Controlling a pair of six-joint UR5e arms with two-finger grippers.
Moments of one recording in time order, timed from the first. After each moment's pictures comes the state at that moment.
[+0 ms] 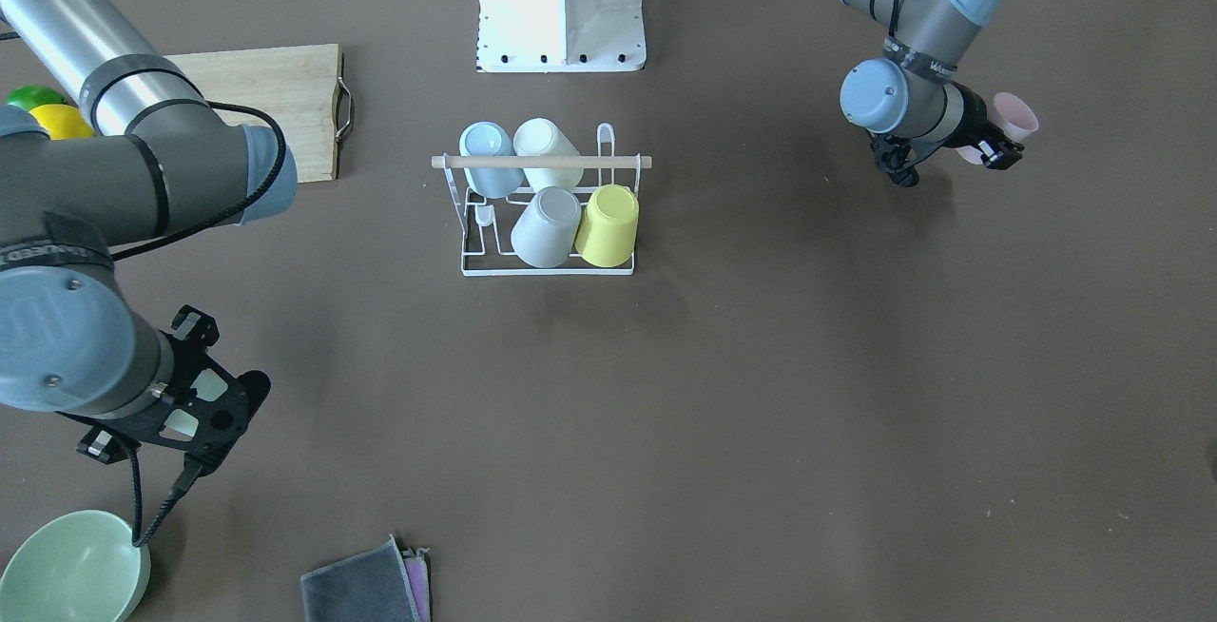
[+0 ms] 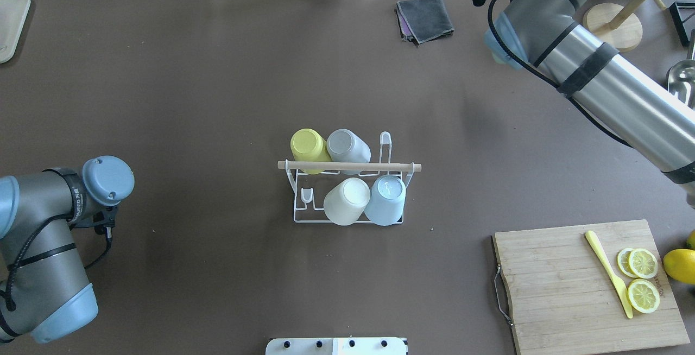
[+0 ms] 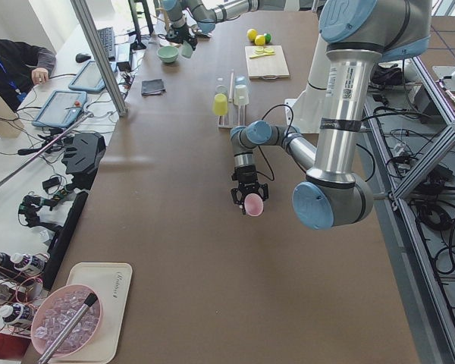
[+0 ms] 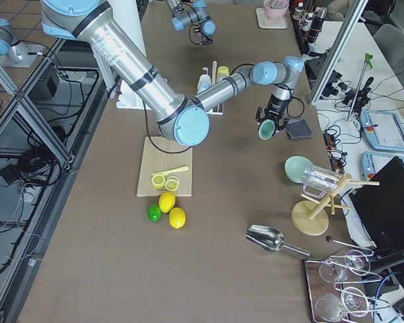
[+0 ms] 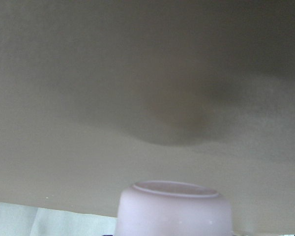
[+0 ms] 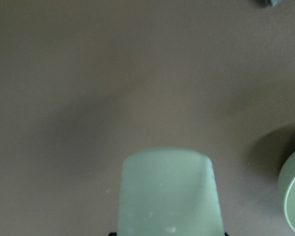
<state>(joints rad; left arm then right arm) -0.54 -1.72 -1.92 -0.79 -1.62 0.33 1.05 -0.78 1.31 -1.94 2.13 -0.56</state>
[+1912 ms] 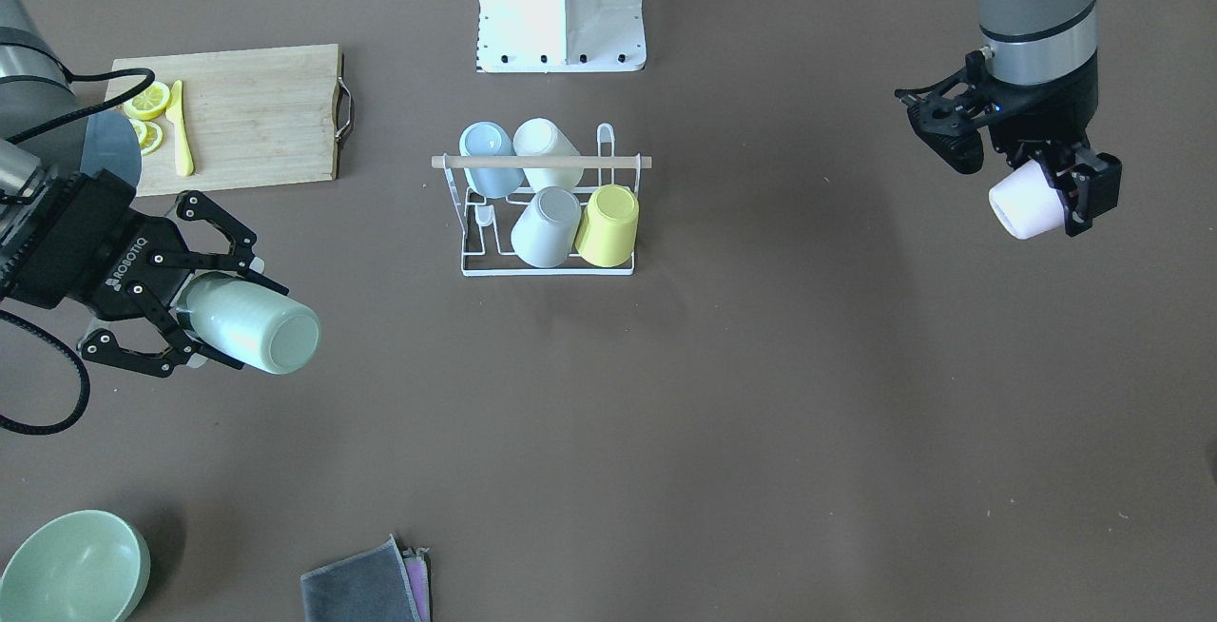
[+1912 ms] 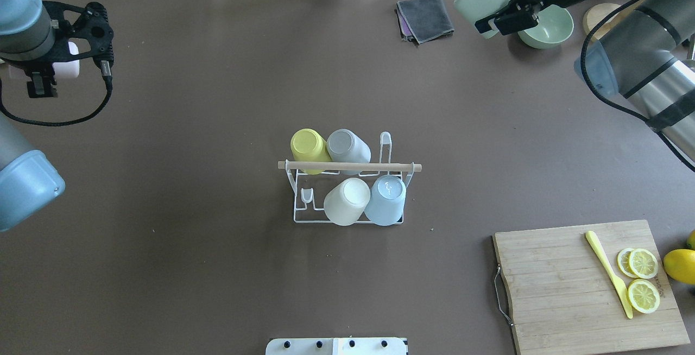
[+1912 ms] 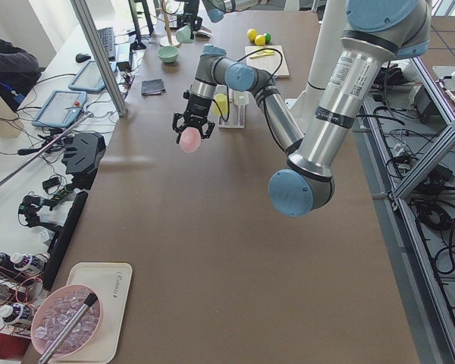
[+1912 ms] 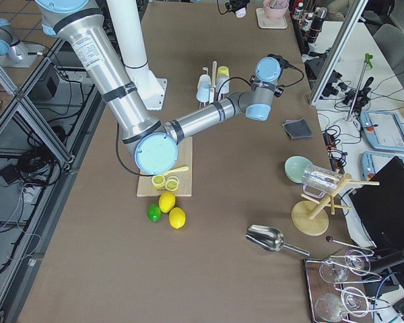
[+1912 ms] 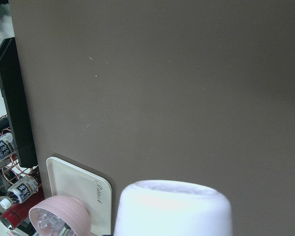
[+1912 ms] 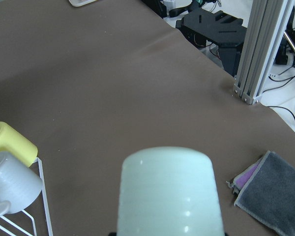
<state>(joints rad) -0.90 -1.97 -2.09 -1.09 -1.56 0.52 1.12 -1.06 1.44 -0.52 2.44 0.26</state>
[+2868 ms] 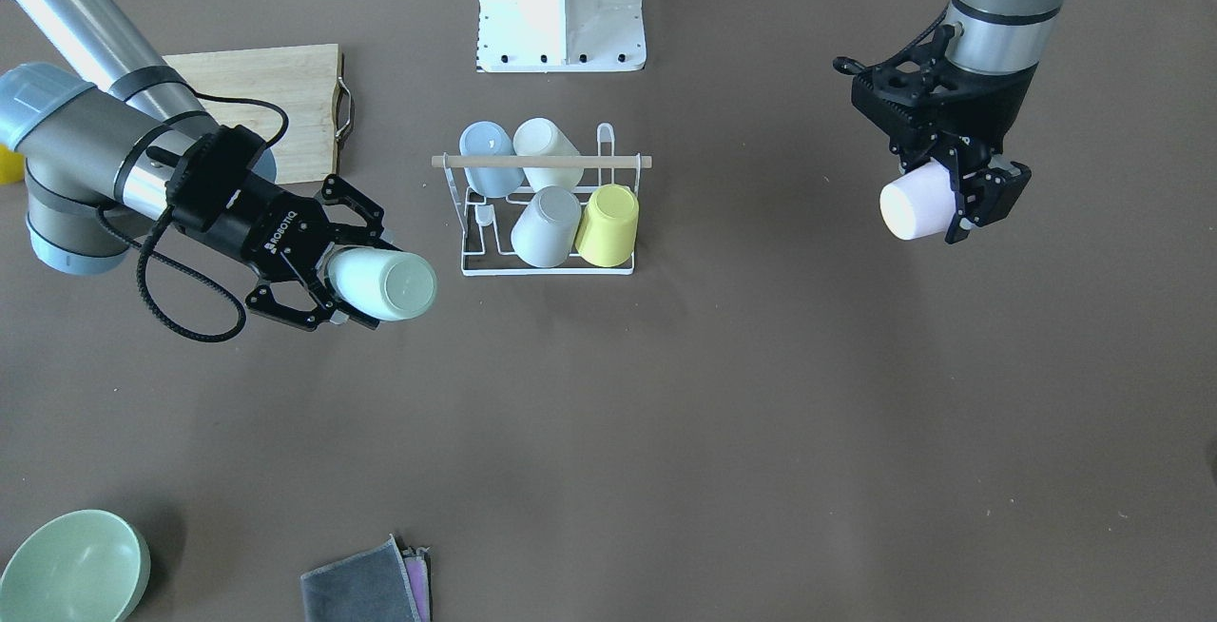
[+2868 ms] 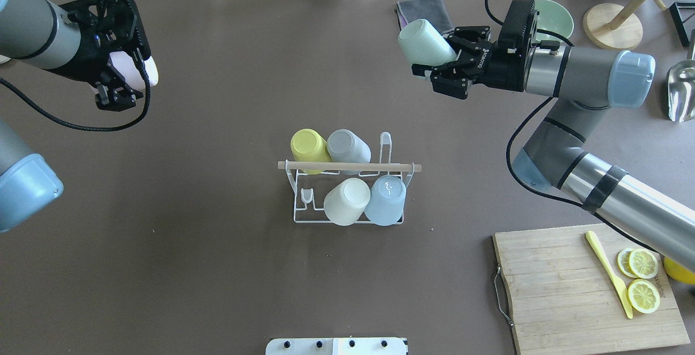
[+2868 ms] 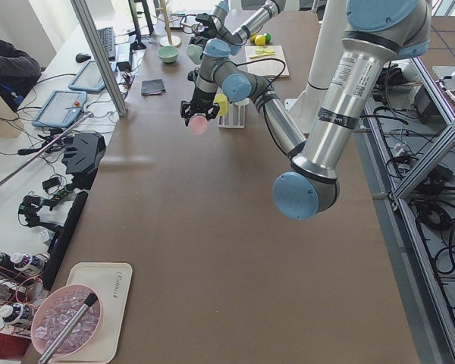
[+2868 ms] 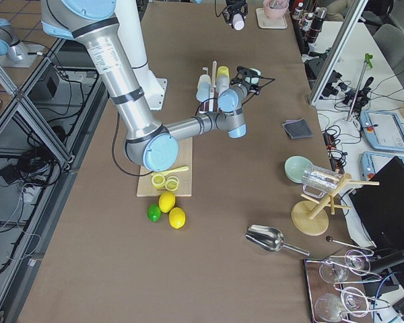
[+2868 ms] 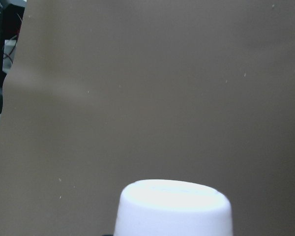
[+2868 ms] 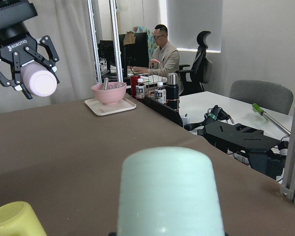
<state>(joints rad) -0.90 -1.92 -2.08 -1.57 -1.92 0.27 0.80 -1.09 1.31 0.18 1.90 0.51</state>
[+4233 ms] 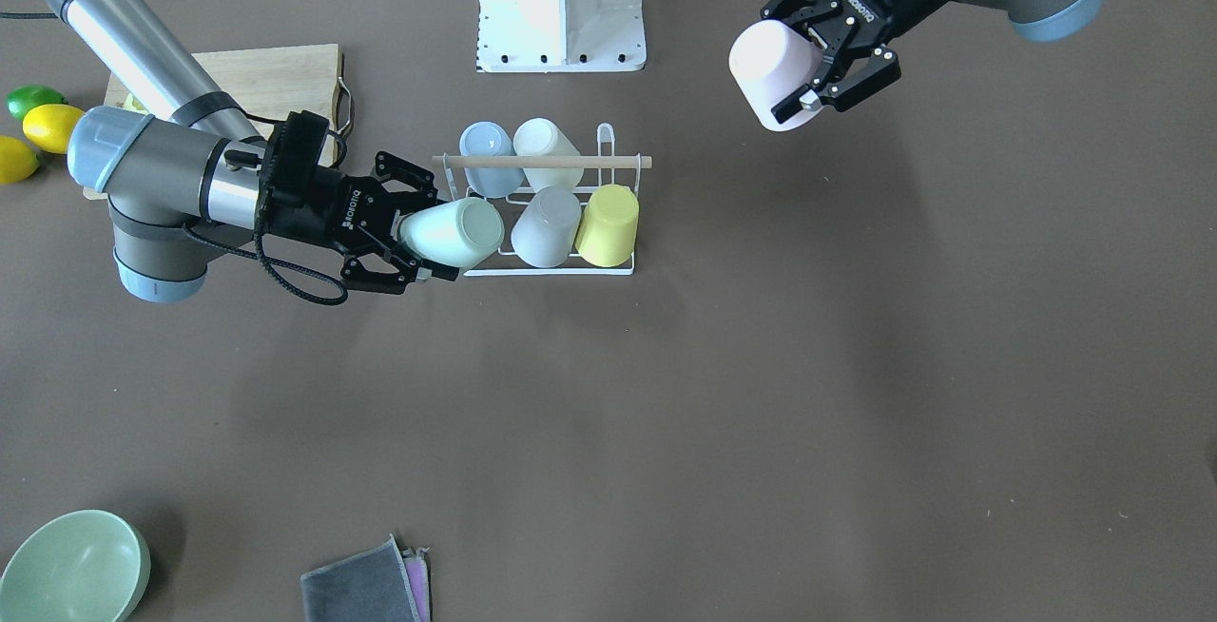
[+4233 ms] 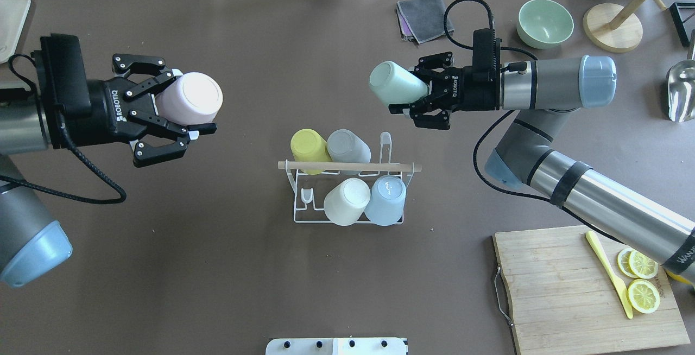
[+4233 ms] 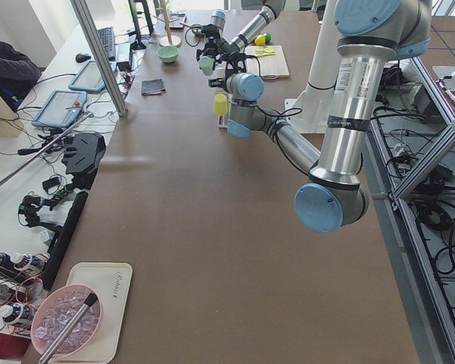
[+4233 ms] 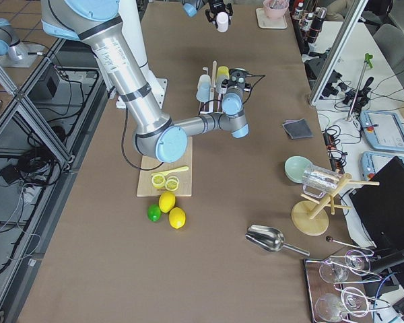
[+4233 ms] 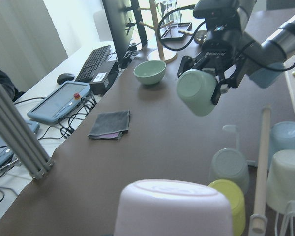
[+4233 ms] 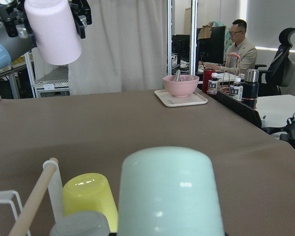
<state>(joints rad) -0.71 -1.75 -1.98 -2.88 -1.90 -0.24 0.78 -0.97 1.14 0.34 2.12 0.42</state>
